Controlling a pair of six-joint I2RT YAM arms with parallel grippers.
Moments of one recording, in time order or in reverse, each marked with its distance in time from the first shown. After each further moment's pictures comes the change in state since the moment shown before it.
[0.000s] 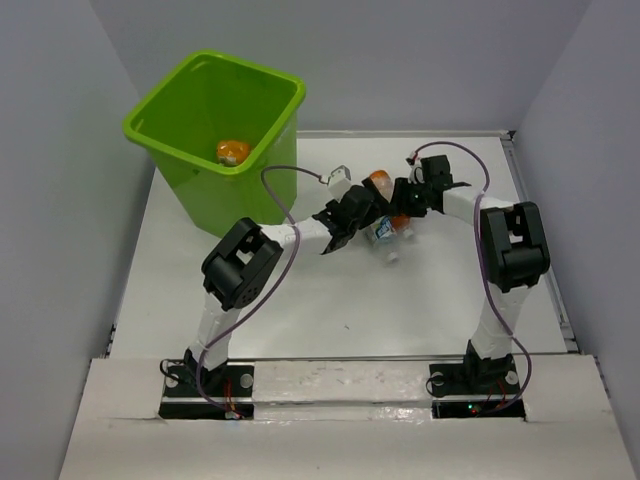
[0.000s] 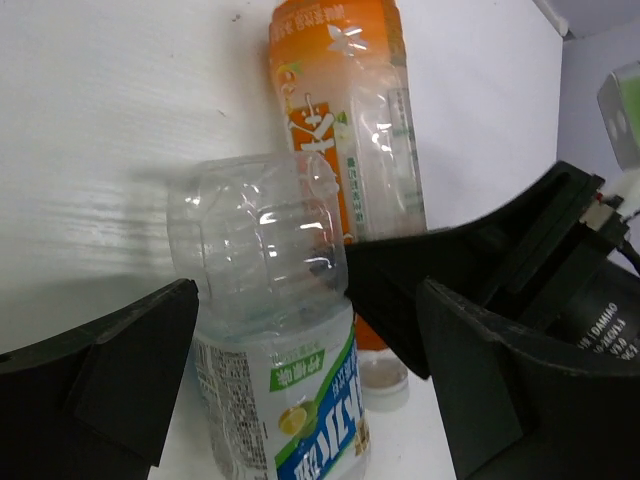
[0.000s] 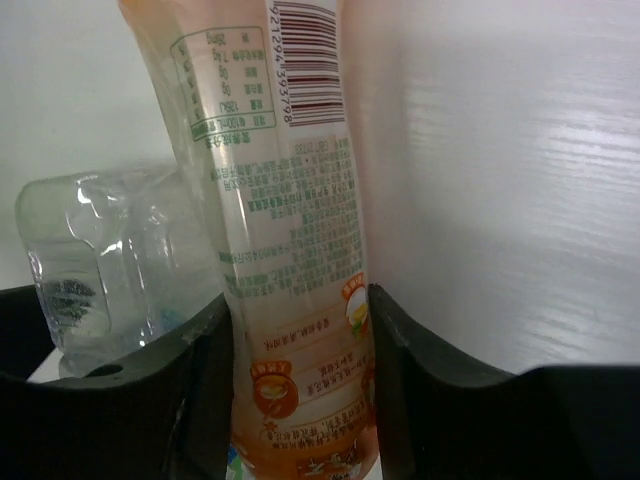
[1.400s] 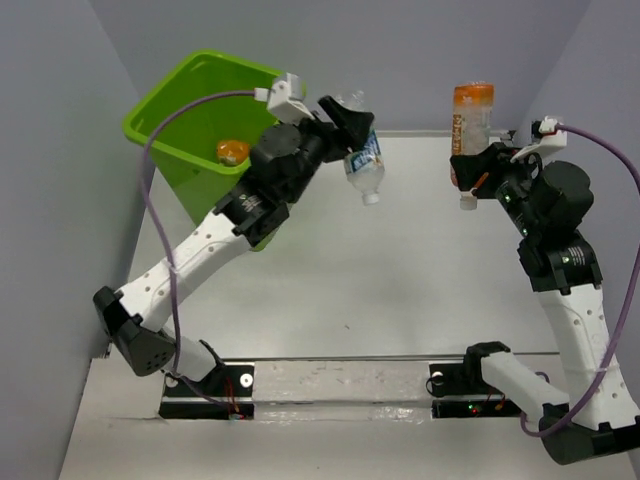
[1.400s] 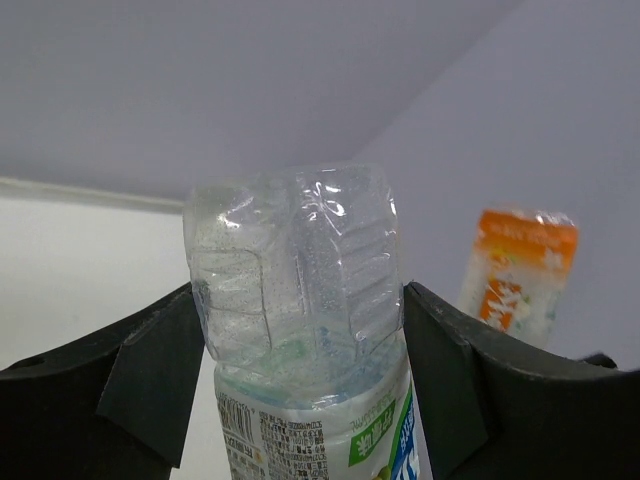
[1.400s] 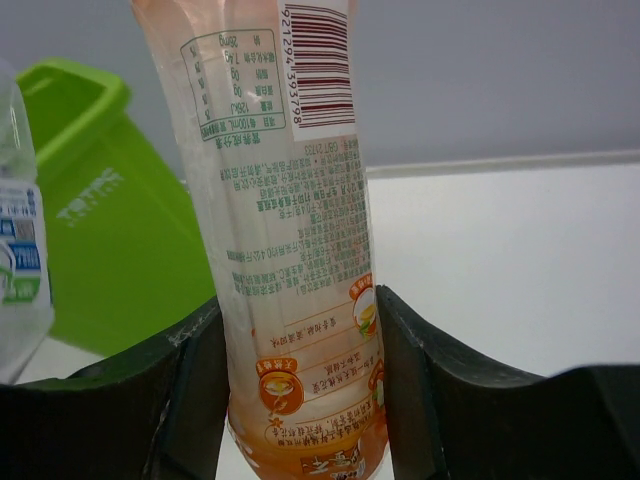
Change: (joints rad) left arm -0.038 -0.587 0.215 -0.206 0.043 0.359; right arm 0.003 -1.070 -0.085 -0.151 0.267 0.111
